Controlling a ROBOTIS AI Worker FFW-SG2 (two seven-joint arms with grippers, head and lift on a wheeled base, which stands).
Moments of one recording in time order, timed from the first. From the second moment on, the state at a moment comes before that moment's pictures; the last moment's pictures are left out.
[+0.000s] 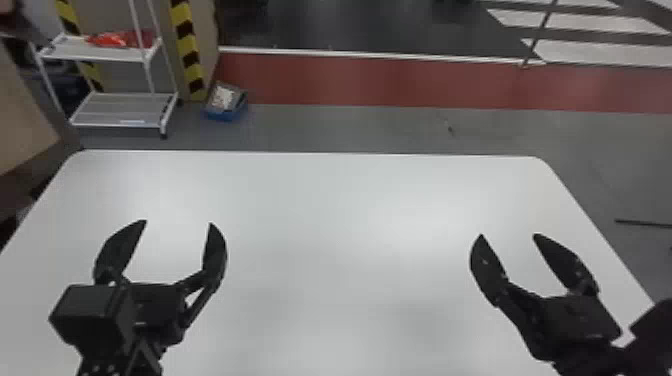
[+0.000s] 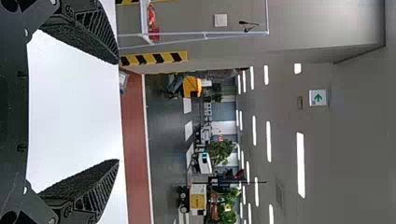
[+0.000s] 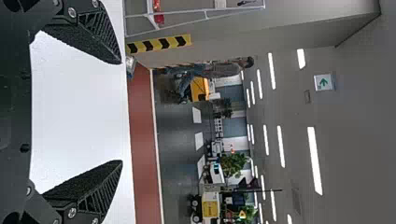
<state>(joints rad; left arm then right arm) 0.51 0.16 -0.16 -2.10 -0.01 -0.01 0.21 0.67 -0.05 -0.17 -2.25 -0.24 0.06 0.20</state>
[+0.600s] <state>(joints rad) 0.51 0.16 -0.16 -2.09 -0.01 -0.01 0.21 0.66 -0.05 -0.18 -2.24 -0.24 0.05 0.20</state>
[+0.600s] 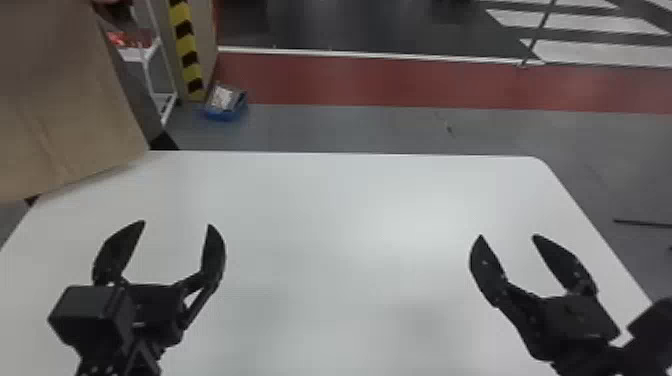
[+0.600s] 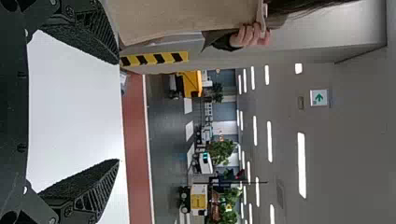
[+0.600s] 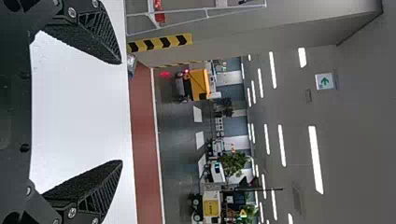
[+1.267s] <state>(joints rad) 0.51 0.16 -0.16 -2.09 -0.01 -0.01 0.21 0.66 -0.05 -0.18 -2.23 -0.24 0.05 0.20</state>
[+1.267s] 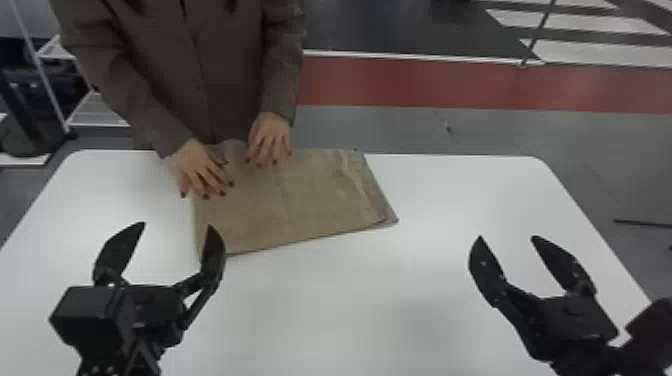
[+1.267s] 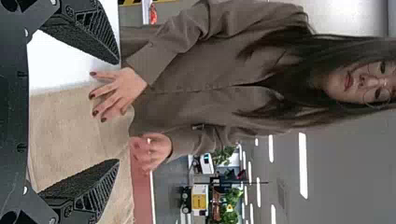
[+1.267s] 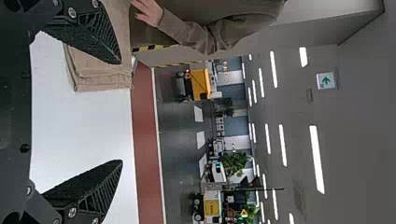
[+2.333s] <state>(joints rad) 0.51 0.16 -0.17 -2.09 -0.03 0.00 0.20 0.66 -0.05 -0.18 -2.25 -0.24 0.06 0.20</state>
